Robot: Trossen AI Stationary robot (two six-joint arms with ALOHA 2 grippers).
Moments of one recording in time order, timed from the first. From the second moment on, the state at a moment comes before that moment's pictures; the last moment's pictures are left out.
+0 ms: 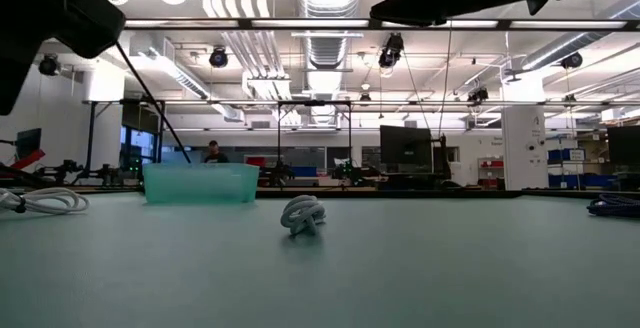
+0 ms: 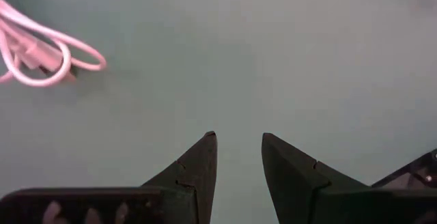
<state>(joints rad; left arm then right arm) -0.59 1.39 0.94 -0.79 0.01 -1.76 -0.14 1.16 0.70 0.34 -0.02 -0.39</state>
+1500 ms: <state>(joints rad) -0.51 1.35 0.74 -1.07 -0.17 -1.77 -0.14 1.16 0.70 0.33 -0.02 -0.40</state>
